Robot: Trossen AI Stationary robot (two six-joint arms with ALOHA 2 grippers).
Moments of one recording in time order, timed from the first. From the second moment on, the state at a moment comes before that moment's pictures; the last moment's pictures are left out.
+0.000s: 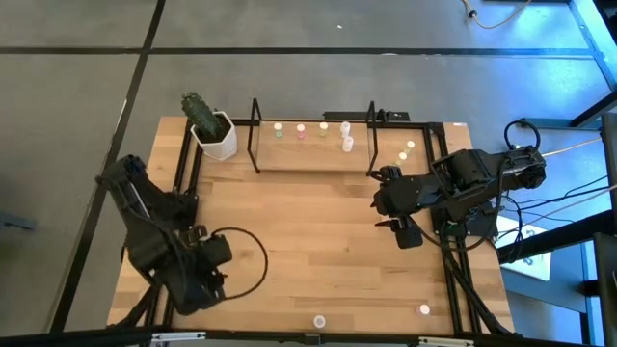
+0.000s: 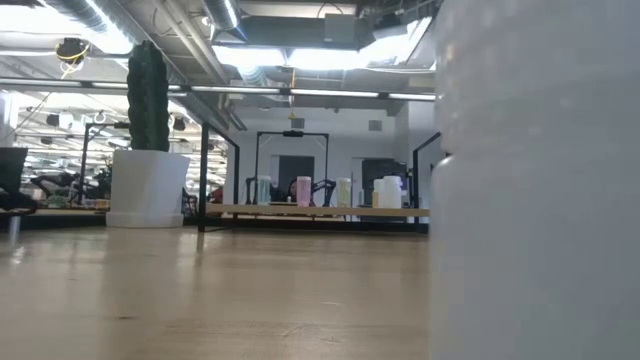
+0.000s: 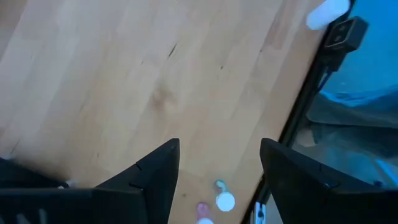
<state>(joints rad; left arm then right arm) -0.87 1.55 1.70 -1.50 -0.31 -1.32 0.34 1.42 1.74 -1.31 0.10 0.13</state>
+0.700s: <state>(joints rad) -0.96 1.24 1.06 -0.63 -0.21 -1.31 0.34 1.42 1.74 -1.25 -0.03 0.05</state>
